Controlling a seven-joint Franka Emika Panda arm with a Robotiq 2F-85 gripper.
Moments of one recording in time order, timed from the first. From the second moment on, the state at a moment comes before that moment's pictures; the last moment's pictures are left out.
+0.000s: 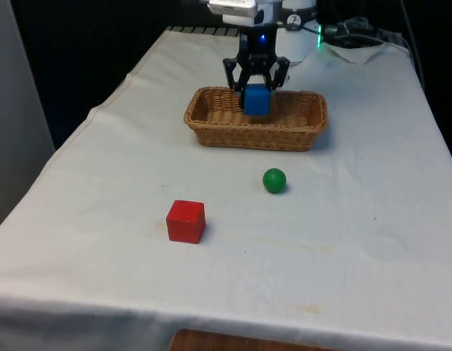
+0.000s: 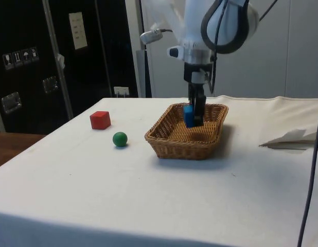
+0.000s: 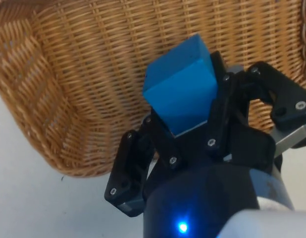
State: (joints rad) arm 0.33 0.07 -0.47 -2.73 0.03 2.94 -0.55
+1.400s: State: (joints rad) arm 0.33 0.08 -0.46 -2.74 0.07 2.95 -0.56
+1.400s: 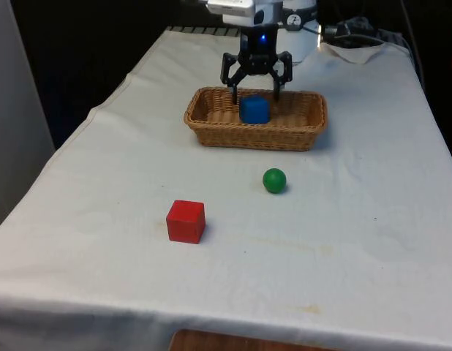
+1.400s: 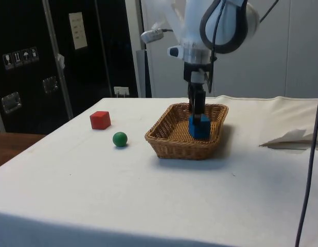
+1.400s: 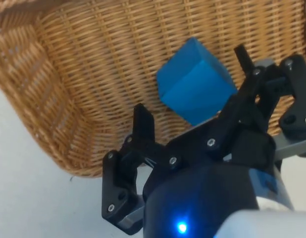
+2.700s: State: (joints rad) arm 0.33 -0.05 -0.39 -2.53 0.07 2.66 -0.51
